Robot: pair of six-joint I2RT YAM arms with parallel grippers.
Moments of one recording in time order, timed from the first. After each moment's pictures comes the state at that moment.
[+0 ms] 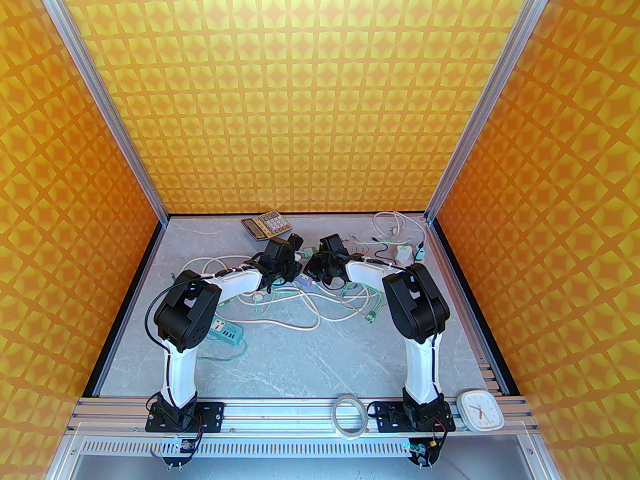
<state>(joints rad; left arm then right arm) -0.56 2.02 1.34 -0.05 0.01 -0.01 0.43 2.06 1.35 -0.21 -0.35 0.88</state>
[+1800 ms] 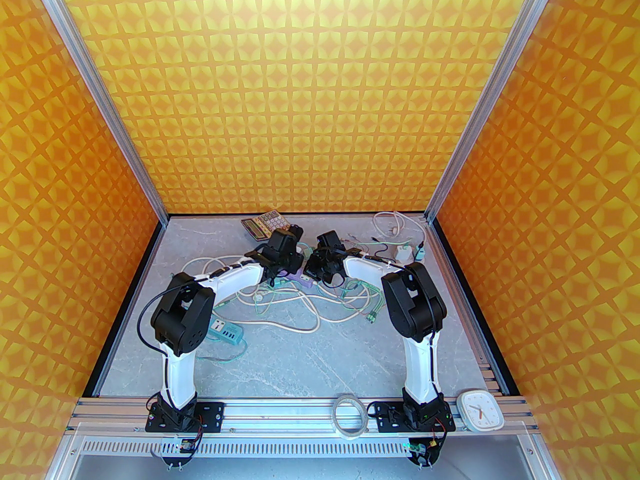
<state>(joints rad) -0.55 1.98 1.45 -0.20 -0.06 -0.12 0.44 2.07 1.43 -0.33 -0.34 0.79</state>
